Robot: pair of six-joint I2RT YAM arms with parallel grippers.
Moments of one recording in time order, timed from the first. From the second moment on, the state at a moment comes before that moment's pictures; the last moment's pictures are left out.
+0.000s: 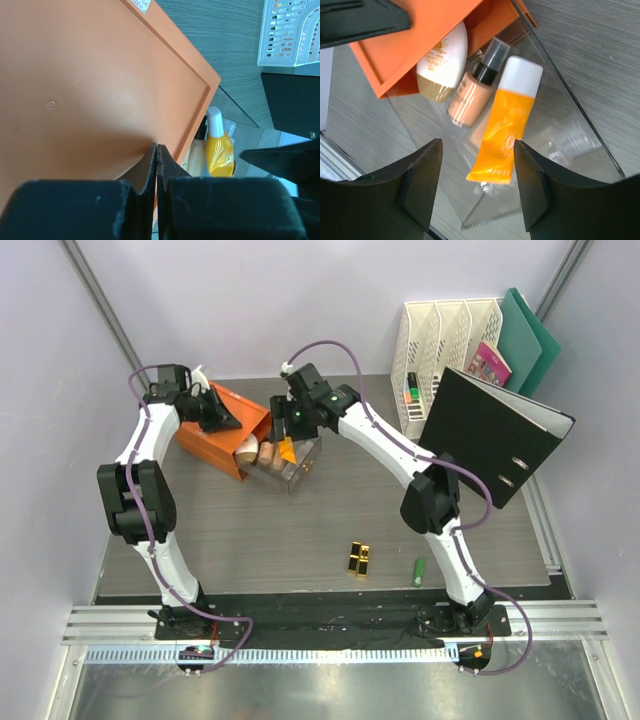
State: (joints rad) left arm 0.07 1.93 1.61 -0.64 0.60 -0.34; right arm 0.73 2.28 2.31 -0.81 -0.15 0.47
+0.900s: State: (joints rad) left arm 0.07 1.94 1.63 -0.68 0.60 -0.34; right arm 0.56 1.77 1.43 -0.54 -0.29 0.74
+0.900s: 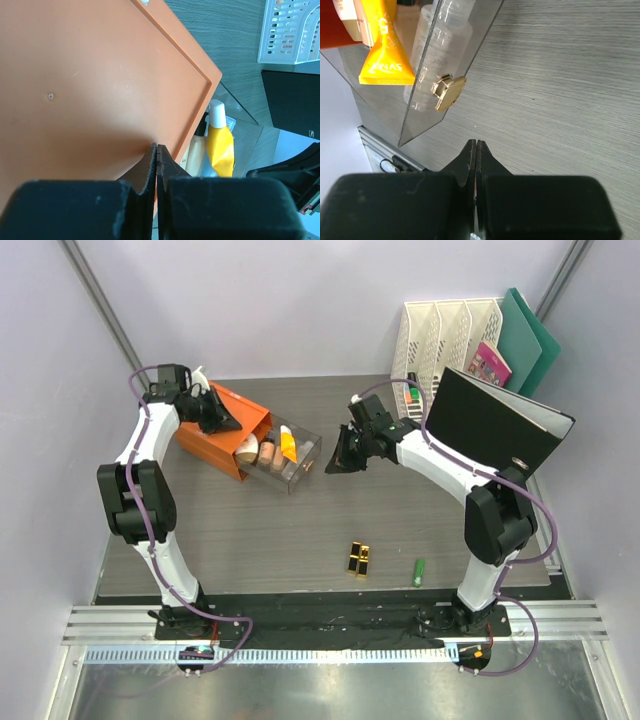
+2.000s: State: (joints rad) left arm 0.07 1.92 1.61 -0.69 0.60 -0.34; right arm 0.67 2.18 1.86 -0.47 -0.35 0.79
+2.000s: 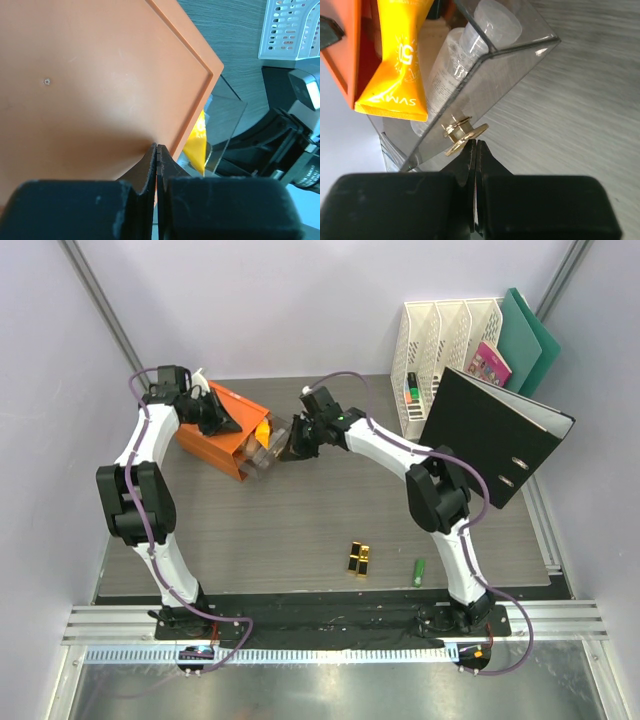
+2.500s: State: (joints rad) left arm 0.07 1.92 1.61 -0.69 0.60 -0.34; right arm 0.70 2.46 2.16 -0.47 -0.38 0.87
